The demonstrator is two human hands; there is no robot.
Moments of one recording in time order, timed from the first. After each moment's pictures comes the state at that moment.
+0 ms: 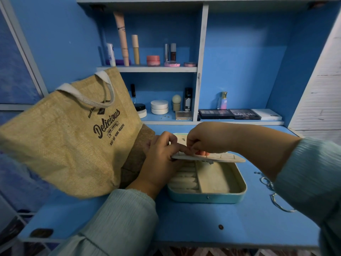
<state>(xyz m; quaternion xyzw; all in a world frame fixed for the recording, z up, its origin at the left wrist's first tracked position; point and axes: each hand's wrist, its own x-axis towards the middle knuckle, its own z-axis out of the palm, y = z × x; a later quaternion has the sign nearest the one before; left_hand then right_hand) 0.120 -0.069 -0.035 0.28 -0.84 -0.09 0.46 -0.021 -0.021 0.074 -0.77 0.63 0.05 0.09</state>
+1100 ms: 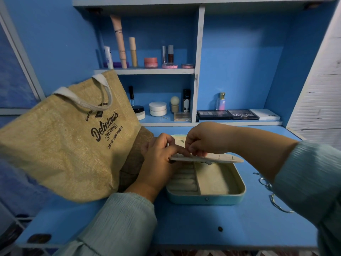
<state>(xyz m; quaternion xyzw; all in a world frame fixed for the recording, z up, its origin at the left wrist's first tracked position) 0.120 -0.067 -0.034 0.31 -0.83 -0.14 0.44 -0.026 -0.022 0.071 -0.74 0.64 -0.06 0.19</state>
